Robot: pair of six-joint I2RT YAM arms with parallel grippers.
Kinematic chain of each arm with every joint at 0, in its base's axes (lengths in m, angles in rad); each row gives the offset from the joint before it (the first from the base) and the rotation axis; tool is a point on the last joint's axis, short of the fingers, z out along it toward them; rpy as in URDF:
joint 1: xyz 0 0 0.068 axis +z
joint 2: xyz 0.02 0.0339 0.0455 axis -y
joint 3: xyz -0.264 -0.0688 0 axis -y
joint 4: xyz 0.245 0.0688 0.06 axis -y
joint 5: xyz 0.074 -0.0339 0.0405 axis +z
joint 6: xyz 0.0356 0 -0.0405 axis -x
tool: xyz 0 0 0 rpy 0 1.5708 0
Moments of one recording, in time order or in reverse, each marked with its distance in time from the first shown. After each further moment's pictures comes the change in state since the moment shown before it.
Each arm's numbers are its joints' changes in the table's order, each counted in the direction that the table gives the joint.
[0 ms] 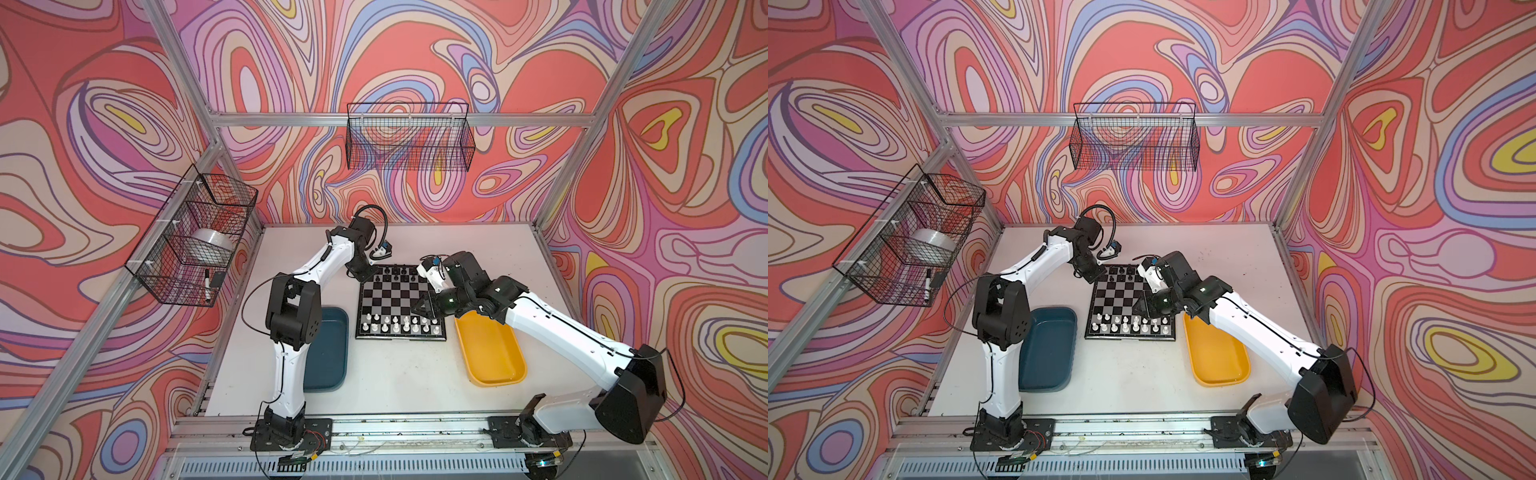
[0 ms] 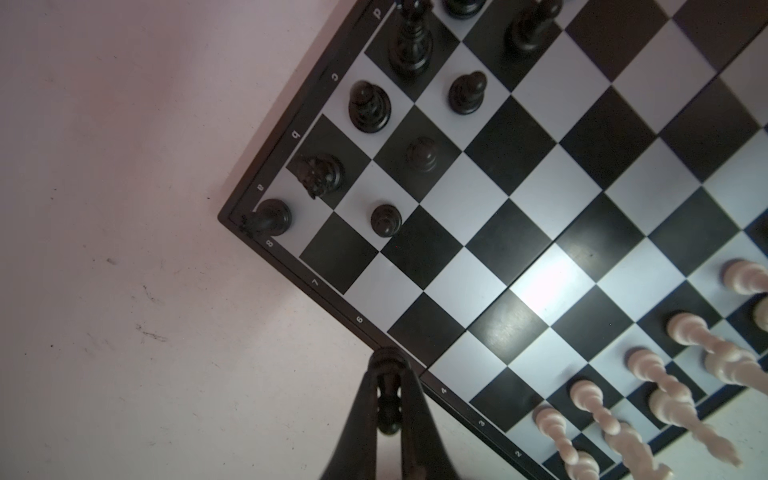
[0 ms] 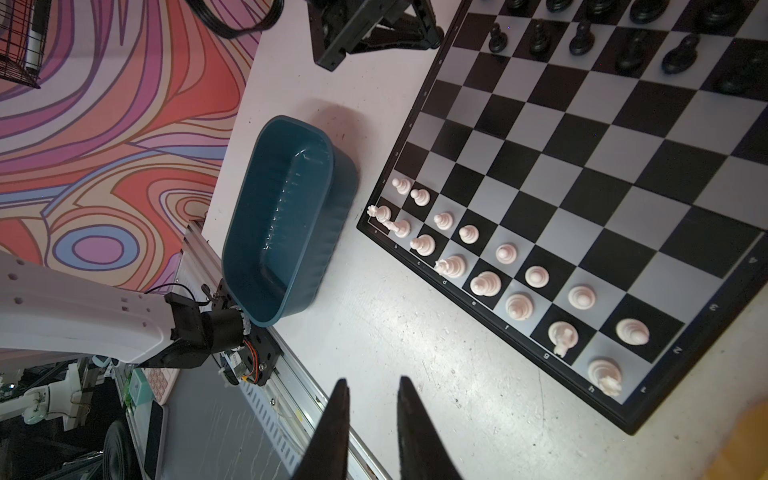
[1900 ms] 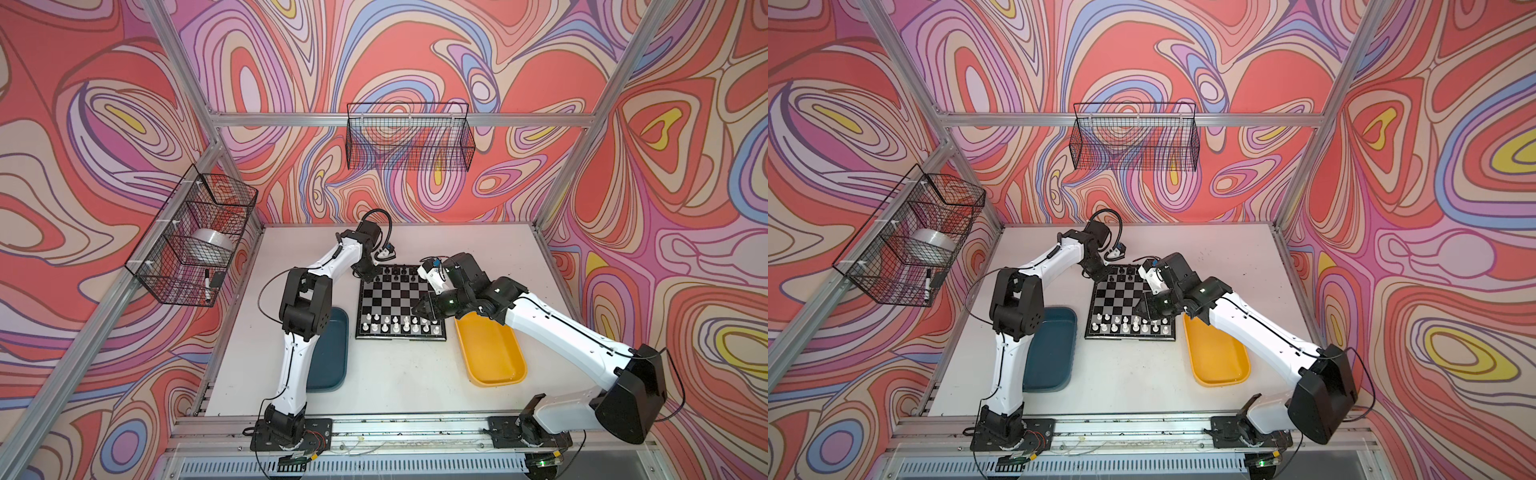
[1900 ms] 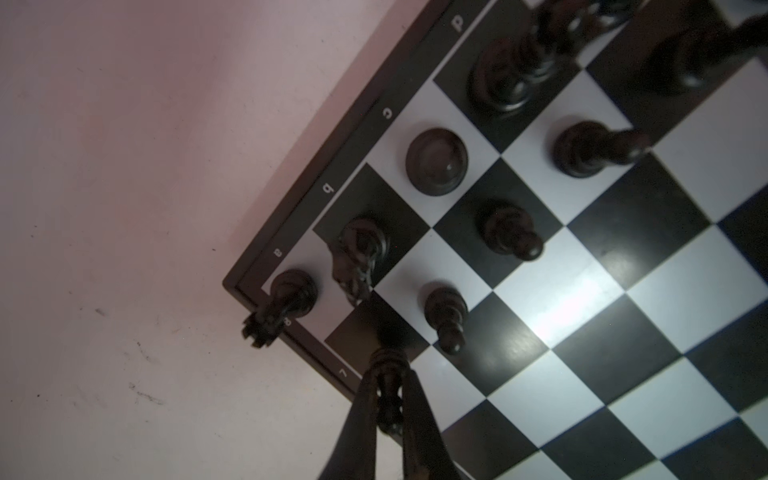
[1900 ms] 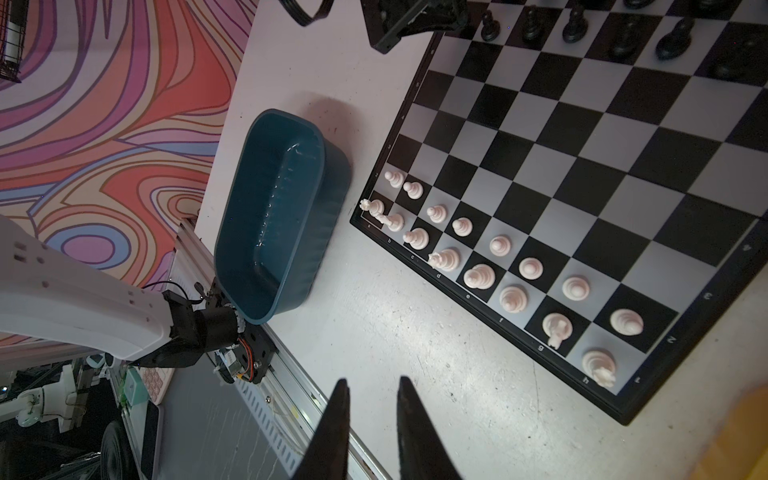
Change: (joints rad) left arm -0.013 -0.146 0.079 0.074 0.079 0.036; right arm 0.000 0.001 -0.011 -0.007 -0.008 0.000
